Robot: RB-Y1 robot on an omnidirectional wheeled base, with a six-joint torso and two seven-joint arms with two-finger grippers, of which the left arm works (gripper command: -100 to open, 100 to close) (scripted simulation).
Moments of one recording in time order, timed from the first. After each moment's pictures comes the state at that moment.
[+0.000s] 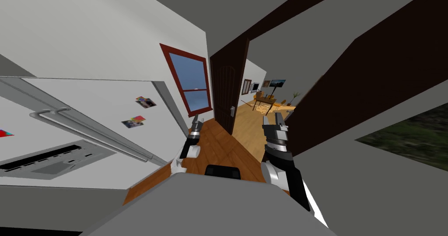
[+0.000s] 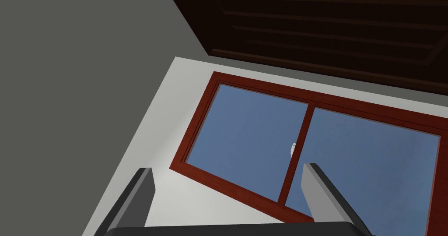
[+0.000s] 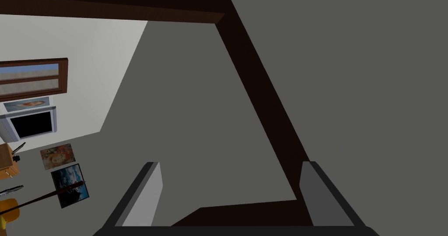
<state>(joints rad) 0.22 0.06 -0.02 -1.82 0.07 -0.48 0.09</state>
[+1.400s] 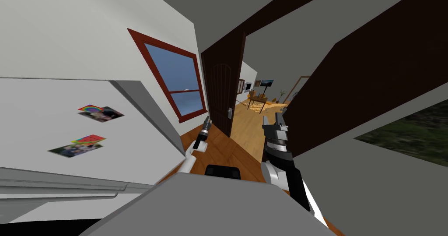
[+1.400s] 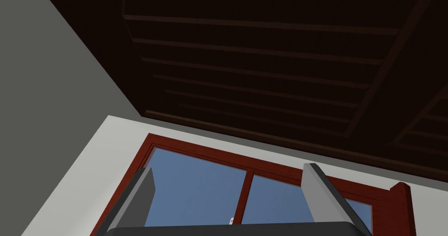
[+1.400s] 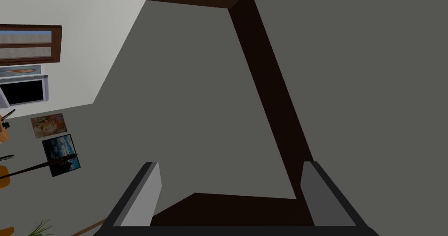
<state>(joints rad) -0.01 0.07 -0.09 -1.45 0.04 -0.48 0.11</state>
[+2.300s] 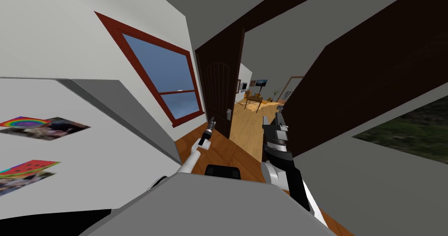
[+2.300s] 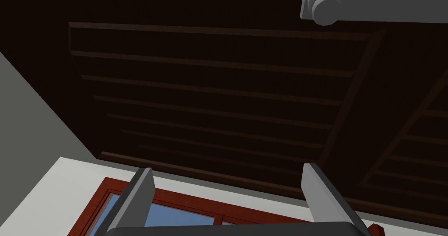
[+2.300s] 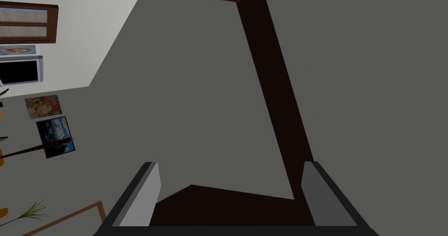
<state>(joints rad) -0.15 0.07 -0.13 -1.21 0.02 -0.49 0.12</state>
